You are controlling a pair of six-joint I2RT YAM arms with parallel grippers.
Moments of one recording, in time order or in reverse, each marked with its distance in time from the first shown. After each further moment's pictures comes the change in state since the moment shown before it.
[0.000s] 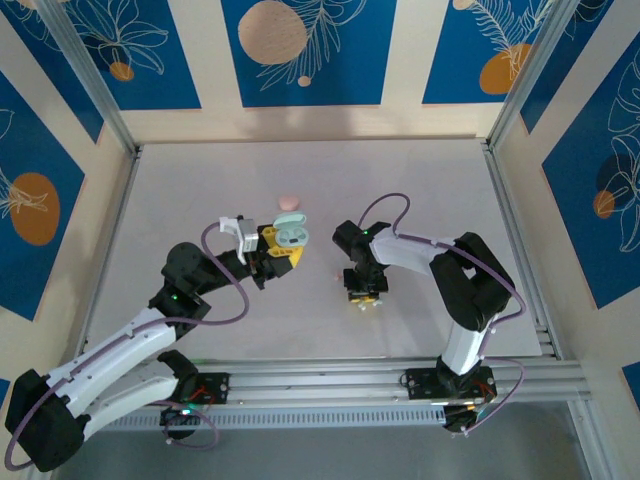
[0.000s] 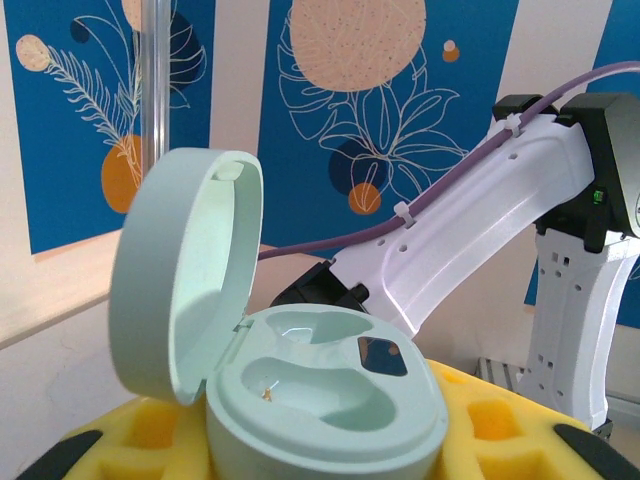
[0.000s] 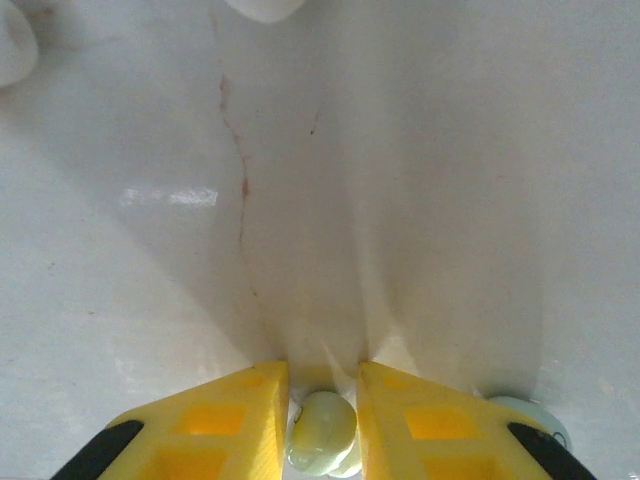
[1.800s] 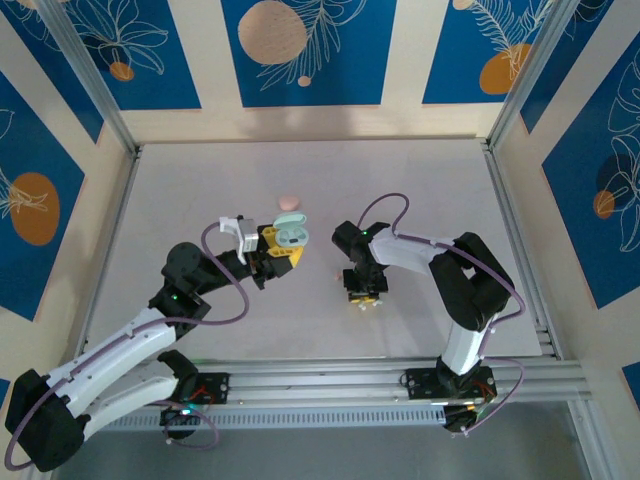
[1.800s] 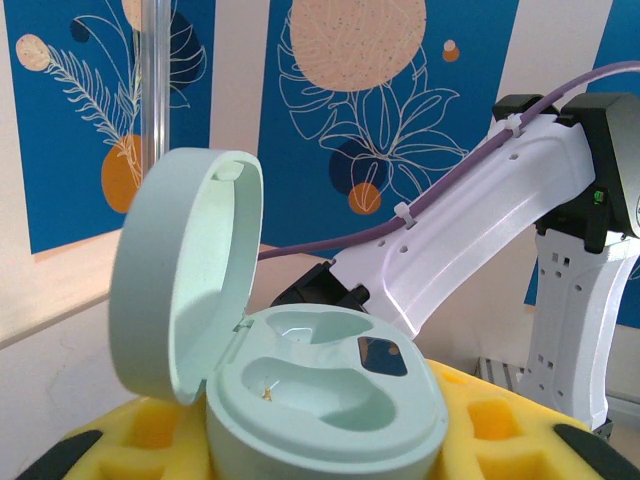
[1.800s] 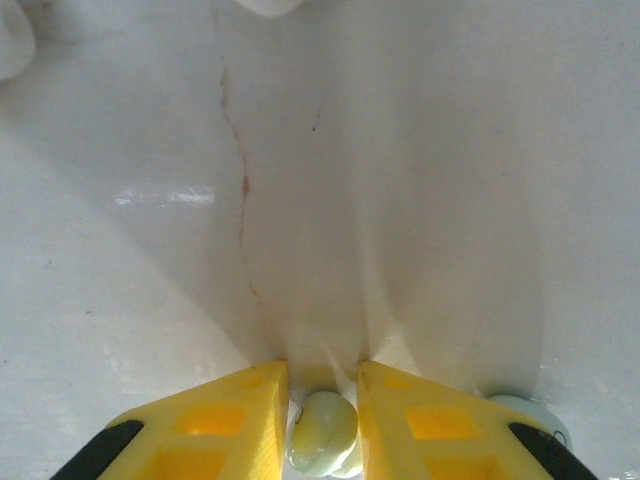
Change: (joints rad) left arm 0.000 0.000 0.000 0.000 0.000 0.000; right arm 0.006 0.002 0.002 -0.006 0.005 0.000
